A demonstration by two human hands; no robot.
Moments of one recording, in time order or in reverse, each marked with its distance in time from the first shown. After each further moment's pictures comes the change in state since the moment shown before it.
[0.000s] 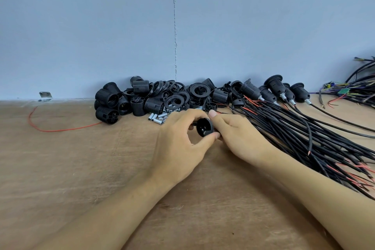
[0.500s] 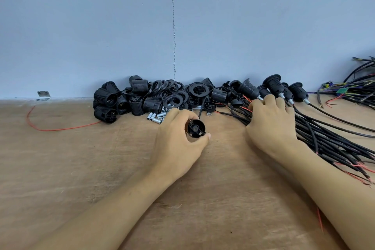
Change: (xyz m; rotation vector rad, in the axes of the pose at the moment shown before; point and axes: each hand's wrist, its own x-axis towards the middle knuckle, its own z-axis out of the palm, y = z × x) left_hand 0.001 -0.009 0.004 0.008 -0.078 -0.149; right_hand 0.008 0.022 -0.038 -0.975 0.298 0.269
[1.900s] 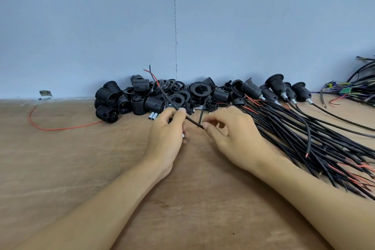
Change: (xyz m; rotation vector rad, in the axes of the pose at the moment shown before) left_hand 0.017 -0.008 -0.003 -0.601 0.000 -0.498; right_hand -0.031 -0.042 0.002 0.756 0.128 -0.565
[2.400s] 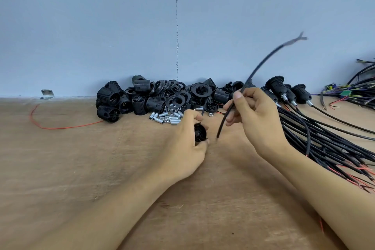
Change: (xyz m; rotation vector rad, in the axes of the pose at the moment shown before) left_hand -0.015 -0.008 0.006 0.583 -0.294 0.267; right_hand 0.014 0.012 -0.018 0.732 0.300 0.413
